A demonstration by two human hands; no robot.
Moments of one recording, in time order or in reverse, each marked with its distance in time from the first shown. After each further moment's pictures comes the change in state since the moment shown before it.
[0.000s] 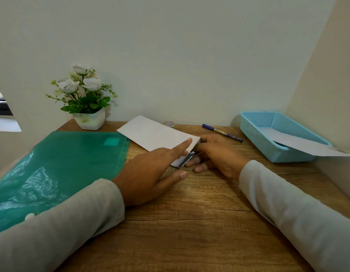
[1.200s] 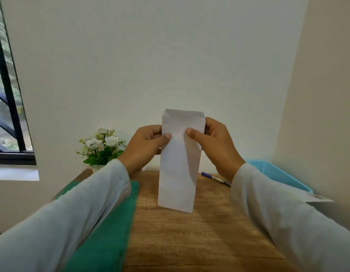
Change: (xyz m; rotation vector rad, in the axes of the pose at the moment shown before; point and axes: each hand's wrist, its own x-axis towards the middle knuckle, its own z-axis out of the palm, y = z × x) left_hand 0.064 0.009 -0.128 -0.884 0.453 -0.214; right_hand -0.038 -0.127 0.021 -0.117 0.337 -0.763
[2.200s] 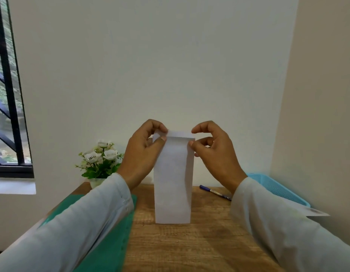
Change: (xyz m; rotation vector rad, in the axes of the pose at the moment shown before) left_hand -0.006 0.027 0.002 0.083 0.196 0.286; right_hand -0.002 -0.016 -0.009 -0.186 0.077 -0.209
